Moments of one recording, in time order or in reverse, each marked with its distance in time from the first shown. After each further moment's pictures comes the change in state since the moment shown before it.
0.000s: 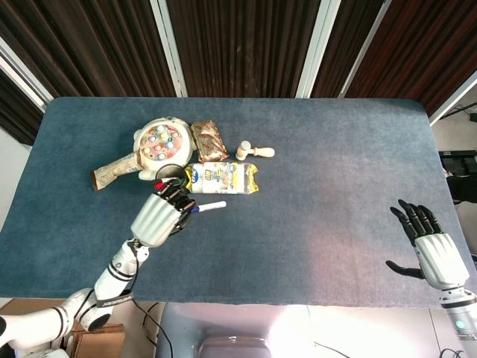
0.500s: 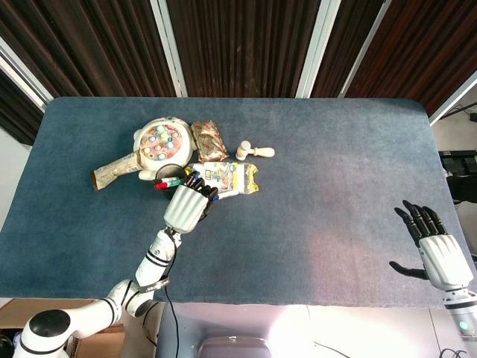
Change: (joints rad) left arm -0.105 -0.327 -0.106 0.393 -0.127 -0.080 0.002; right arm -0.009 -0.006 -0.004 0.025 0.007 0.008 0.021
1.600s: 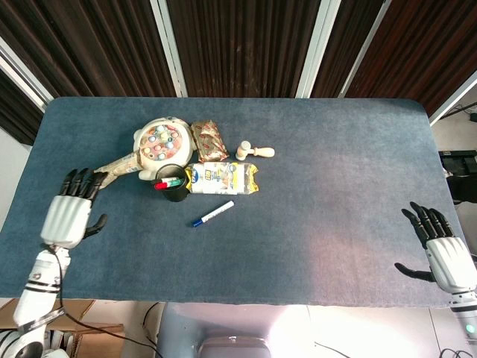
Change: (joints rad) left arm 0.406 0.844 0.106 -0.887 -0.229 0.009 0.084; right arm -0.014 0.008 -0.004 0.009 0.005 0.011 0.035
